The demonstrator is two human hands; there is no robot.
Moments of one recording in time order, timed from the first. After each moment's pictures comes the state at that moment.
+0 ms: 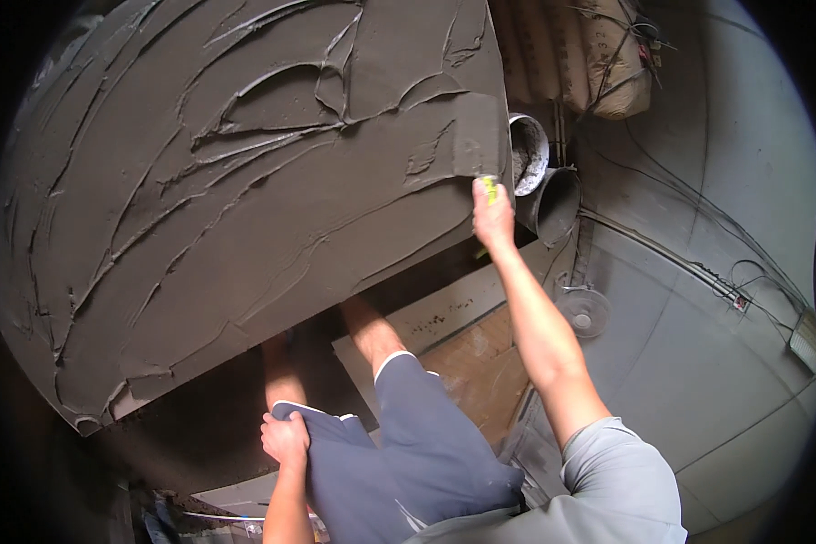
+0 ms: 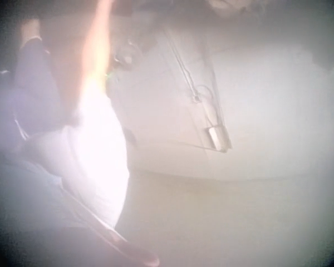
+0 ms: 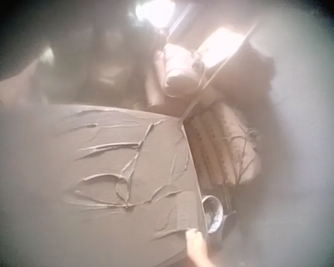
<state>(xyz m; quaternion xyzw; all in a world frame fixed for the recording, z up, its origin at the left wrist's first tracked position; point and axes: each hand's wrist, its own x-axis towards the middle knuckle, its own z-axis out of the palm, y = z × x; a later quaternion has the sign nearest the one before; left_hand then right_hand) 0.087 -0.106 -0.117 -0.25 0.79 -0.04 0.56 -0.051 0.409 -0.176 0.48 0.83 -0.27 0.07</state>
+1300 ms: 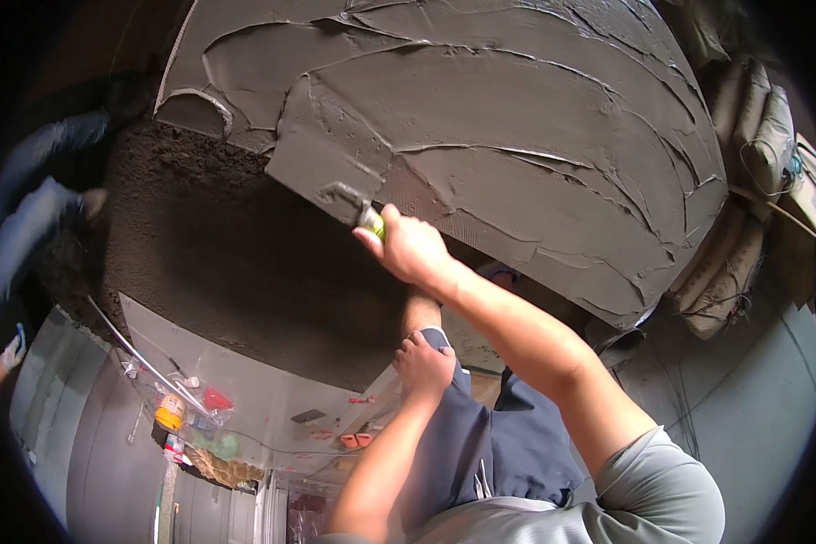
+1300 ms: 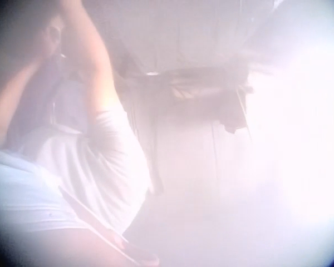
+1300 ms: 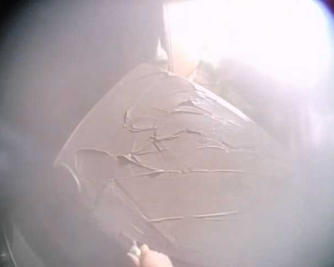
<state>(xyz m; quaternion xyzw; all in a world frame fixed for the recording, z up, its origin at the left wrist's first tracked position) 0.161 -0.200 -0.114 -0.42 0.77 0.21 0.43 -0.047 -0.291 -0.163 -0.22 0.84 -0.22 0.45</state>
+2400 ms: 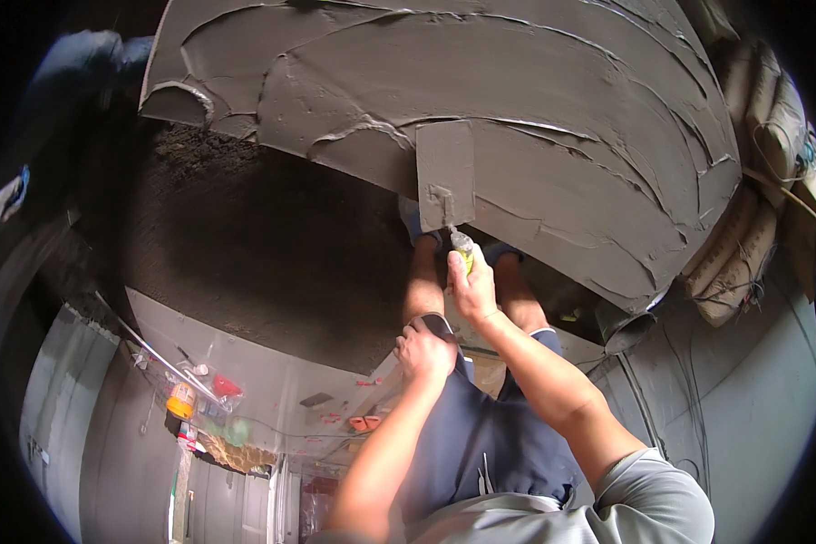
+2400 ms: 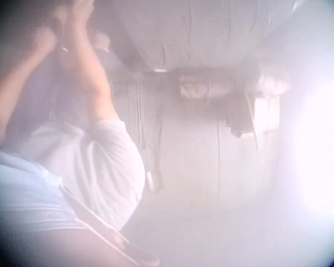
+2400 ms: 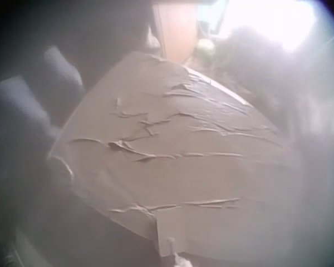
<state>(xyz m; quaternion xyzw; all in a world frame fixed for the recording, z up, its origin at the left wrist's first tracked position) 0.154 -0.194 -0.118 -0.42 0.71 0.24 0.51 0.043 -0.135 -0.184 0.13 0.79 -0.43 0.40</state>
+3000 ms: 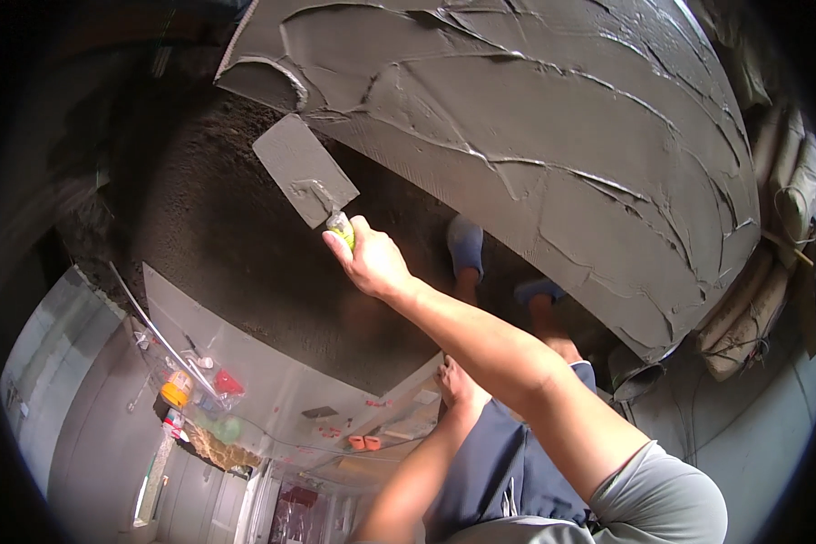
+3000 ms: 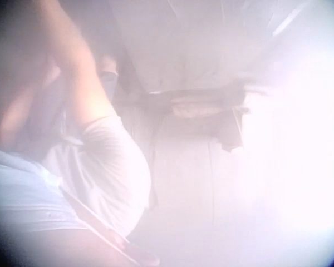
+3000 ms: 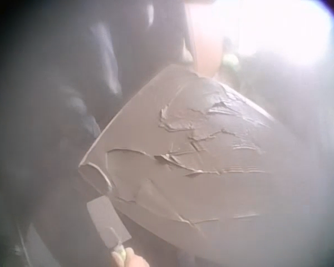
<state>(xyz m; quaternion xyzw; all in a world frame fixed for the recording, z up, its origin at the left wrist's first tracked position) 0.171 -0.208 -0.119 -0.43 0.68 0.29 0.52 0.042 -0.412 -0.191 -0.16 0.77 -0.42 0.45</state>
